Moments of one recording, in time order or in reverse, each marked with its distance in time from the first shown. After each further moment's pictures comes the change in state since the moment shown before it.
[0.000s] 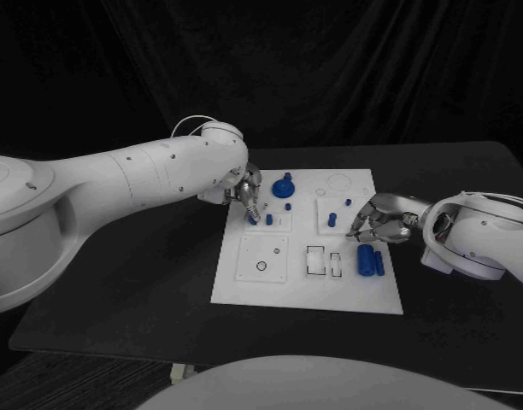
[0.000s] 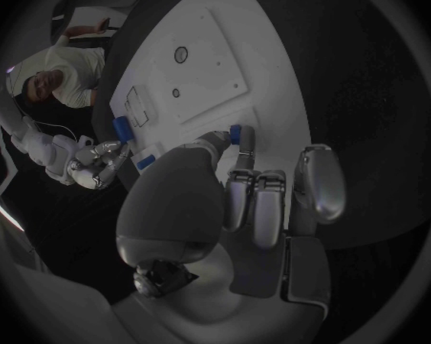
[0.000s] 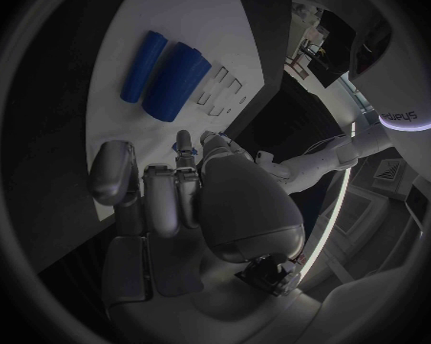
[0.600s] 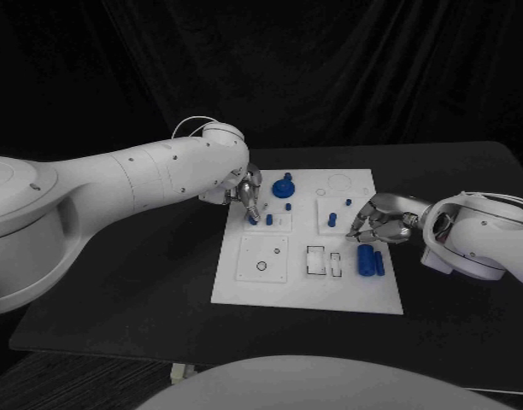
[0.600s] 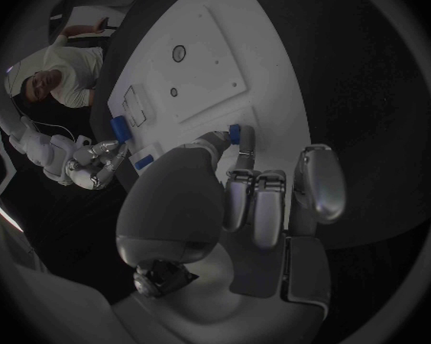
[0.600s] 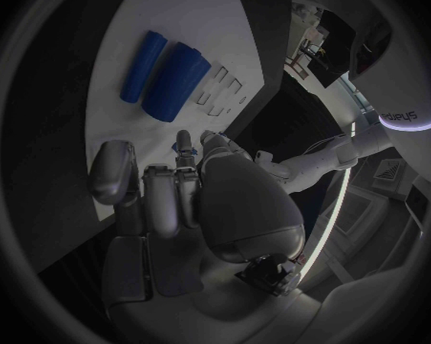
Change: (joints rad) left arm -0.005 0.006 0.002 -0.008 -0.006 -0.006 -0.006; left_hand -0.001 -0.001 0.000 0.000 -0.026 0.000 -0.004 0.000 0.003 -0.001 0.004 0.000 0.000 -0.002 0.002 0.000 0.000 0.000 0.000 0.000 0.000 0.000; right arm 0.000 0.000 0.000 0.000 0.000 0.000 0.000; right_hand 0.000 0.000 0.000 0.000 0.000 0.000 0.000 0.000 0.000 0.003 -0.003 -0.006 0.000 0.003 0.000 0.000 -0.002 0.000 0.000 0.000 -0.005 0.000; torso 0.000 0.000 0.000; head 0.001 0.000
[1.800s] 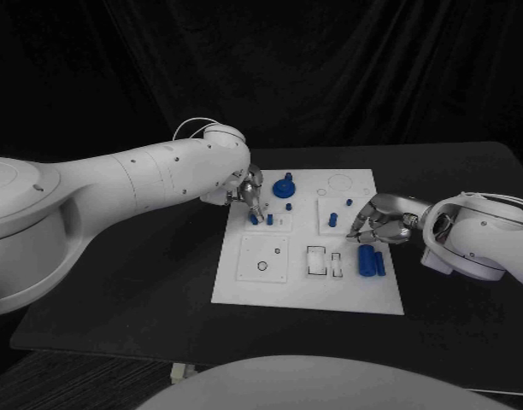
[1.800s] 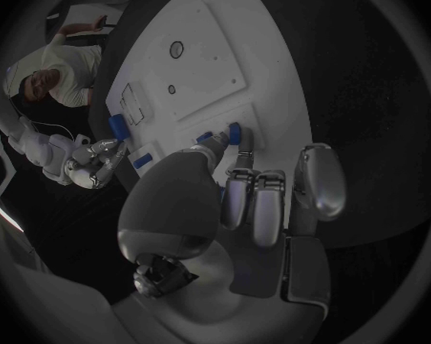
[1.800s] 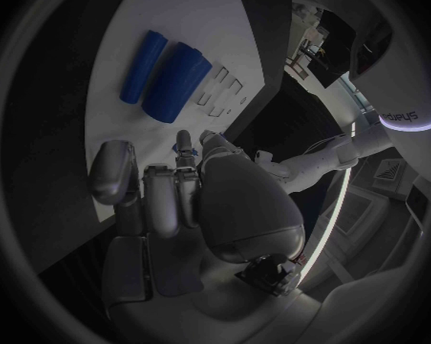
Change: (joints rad) left arm -0.005 0.001 -0.001 0.001 -0.002 -0.024 -0.001; left_hand -0.119 0.058 0.008 -0.044 -0.311 -0.048 -0.009 -0.043 -0.042 -0.008 0.001 0.000 0.000 -0.002 0.009 0.000 0.000 0.000 -0.013 0.013 -0.018 0.000; right arm -0.002 0.006 0.000 -0.006 0.000 0.003 0.000; right_hand 0.002 0.002 0.003 -0.003 0.000 0.000 0.000 0.000 0.000 -0.001 0.003 0.000 0.000 -0.005 0.000 0.000 -0.001 0.000 0.000 0.000 0.000 0.000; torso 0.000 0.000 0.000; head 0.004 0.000
